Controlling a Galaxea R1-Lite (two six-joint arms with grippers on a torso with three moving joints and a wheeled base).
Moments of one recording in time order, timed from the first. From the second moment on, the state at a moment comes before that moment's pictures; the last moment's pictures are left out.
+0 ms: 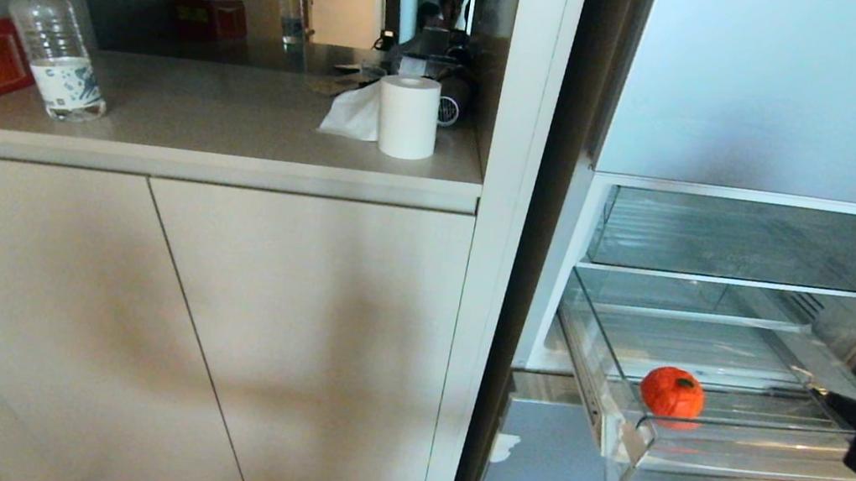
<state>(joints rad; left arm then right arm) 0.00 0.00 0.00 0.00 0.00 0.01 -0.01 1.18 -0.45 -0.44 -0.01 0.12</state>
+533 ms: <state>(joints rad) 0.00 0.00 0.00 0.00 0.00 0.01 -0.01 0.42 -0.05 -0.19 -0.03 0.01</state>
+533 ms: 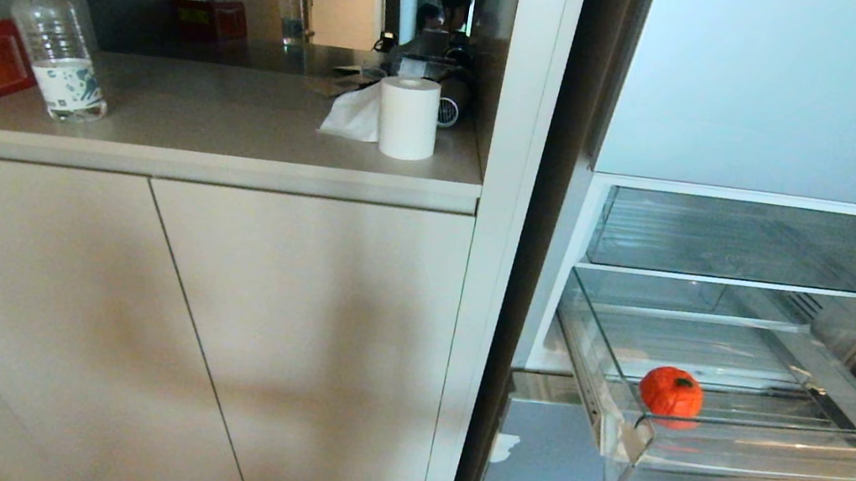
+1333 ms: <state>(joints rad) 0.00 0.00 0.00 0.00 0.00 0.01 -0.01 0.00 0.00 0.00 -0.03 0.01</state>
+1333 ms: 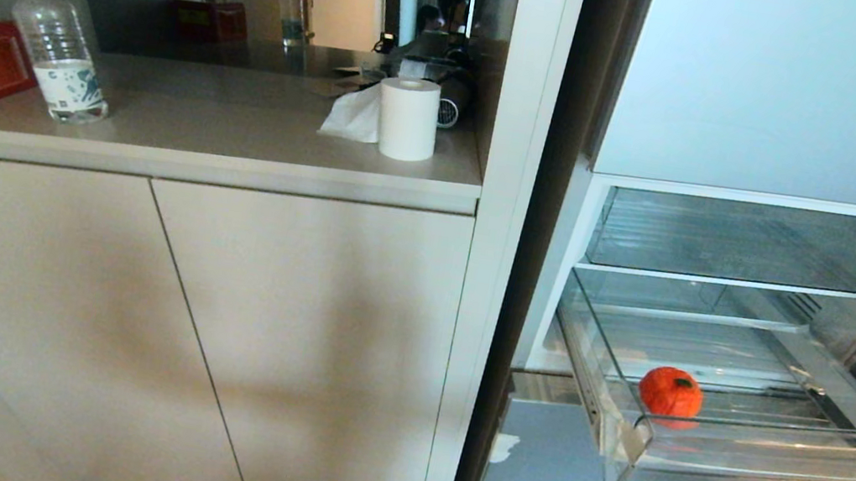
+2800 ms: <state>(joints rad) 0.00 0.00 0.00 0.00 0.00 0.01 -0.01 0.03 0.00 0.00 -0.03 0.02</state>
